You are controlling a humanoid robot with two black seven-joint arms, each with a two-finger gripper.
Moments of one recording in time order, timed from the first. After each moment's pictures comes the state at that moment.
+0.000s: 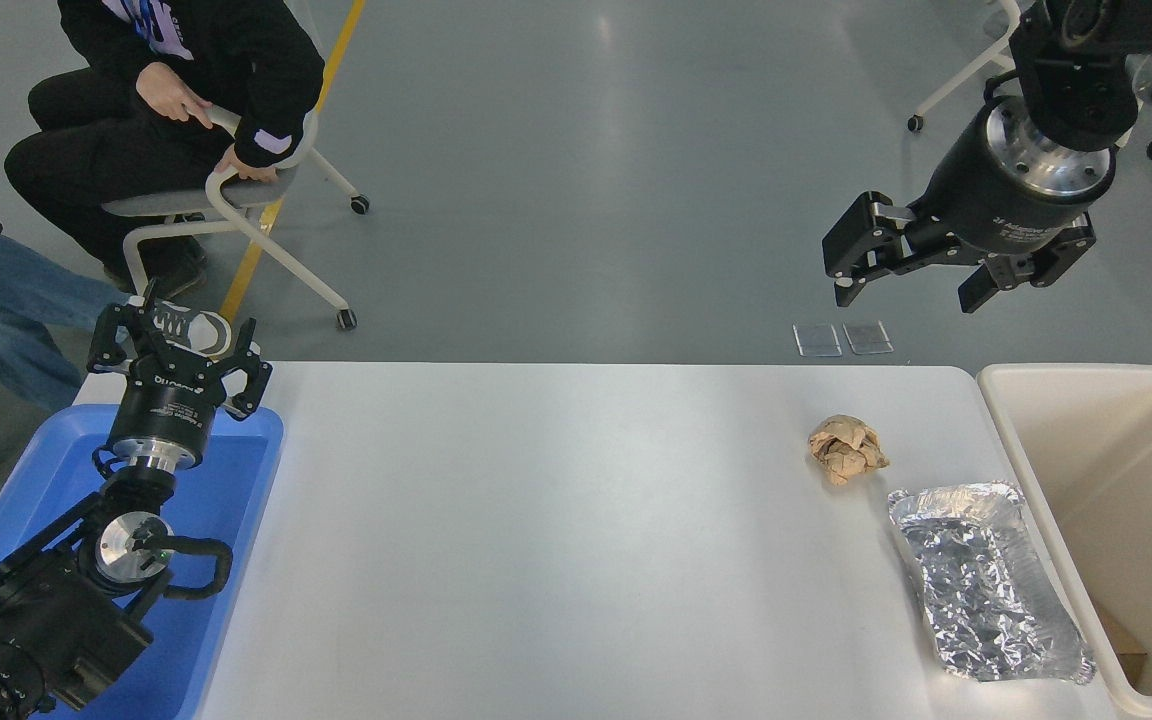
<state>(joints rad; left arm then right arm) -0.57 0.28 -0.89 -0.47 -0.07 -0.59 -0.50 2.35 -0.22 -1.35 1.30 0.05 0.79 -0.10</state>
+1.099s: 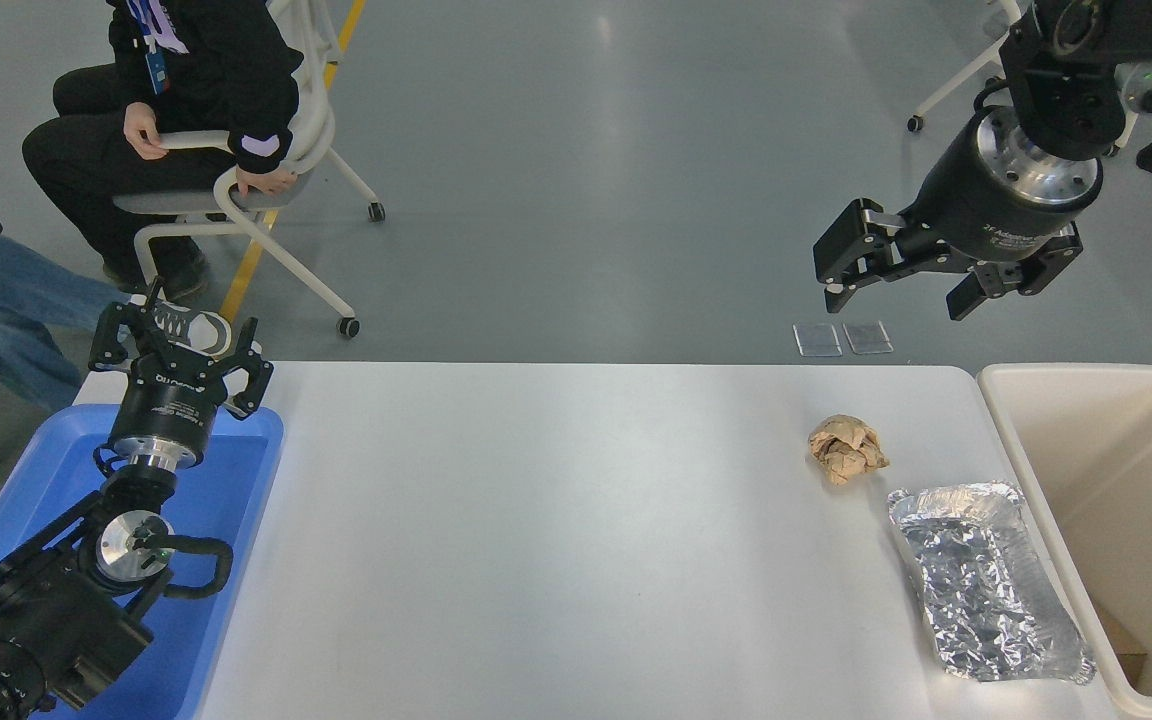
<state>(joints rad) -0.57 0.28 -0.89 -0.47 -0.07 -0.58 -0.50 2.34 -0.23 -1.34 1.30 0.06 0.79 -0.10</state>
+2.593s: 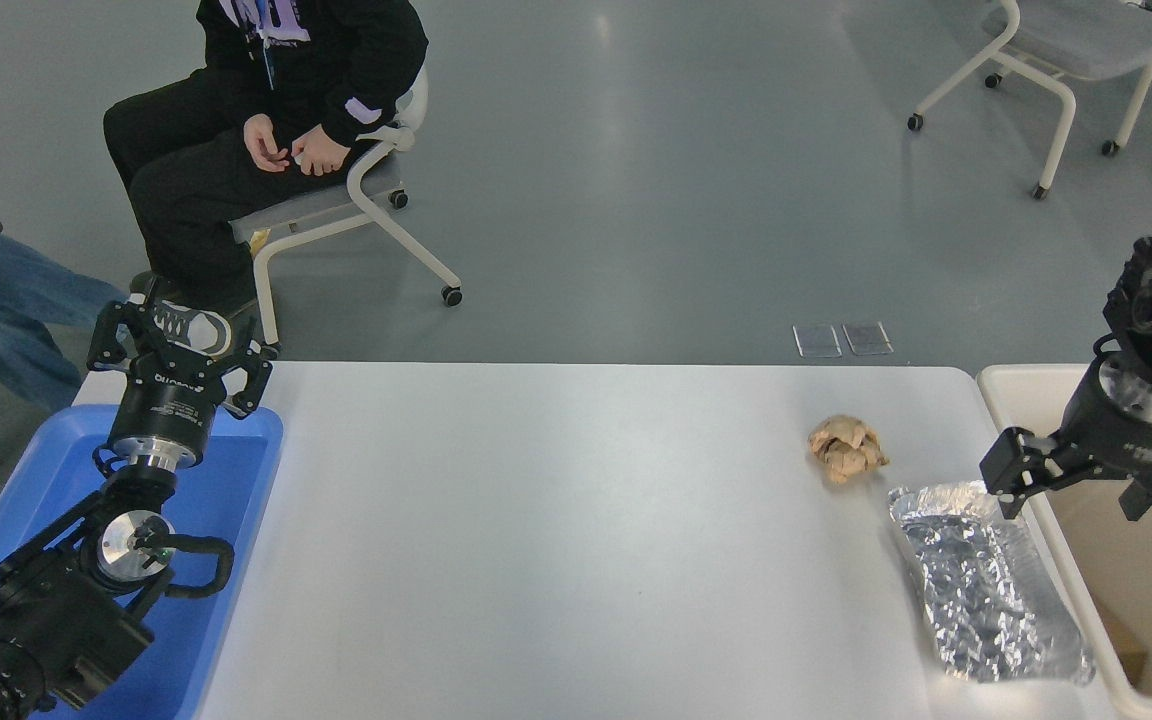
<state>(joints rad) -0.57 0.28 -0.89 -0.47 -0.07 -0.58 -0.50 1.81 -0.50 -1.38 1.30 -0.33 0.53 -0.10</state>
